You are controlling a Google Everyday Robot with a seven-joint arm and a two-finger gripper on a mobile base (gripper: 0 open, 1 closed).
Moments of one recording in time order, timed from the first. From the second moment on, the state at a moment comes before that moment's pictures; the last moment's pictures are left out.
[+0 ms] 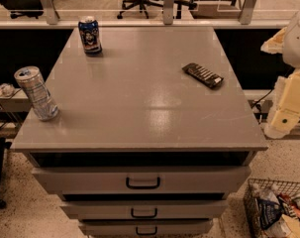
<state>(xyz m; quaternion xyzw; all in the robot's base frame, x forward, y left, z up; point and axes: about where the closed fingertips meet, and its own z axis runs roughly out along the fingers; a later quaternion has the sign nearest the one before) 0.438 -0.217 0.976 -0.60 0.78 -0.03 0.16</state>
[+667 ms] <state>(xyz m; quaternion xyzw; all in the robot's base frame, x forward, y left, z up) 0.454 -0.206 0.973 -0.60 0.78 -0.02 0.19</state>
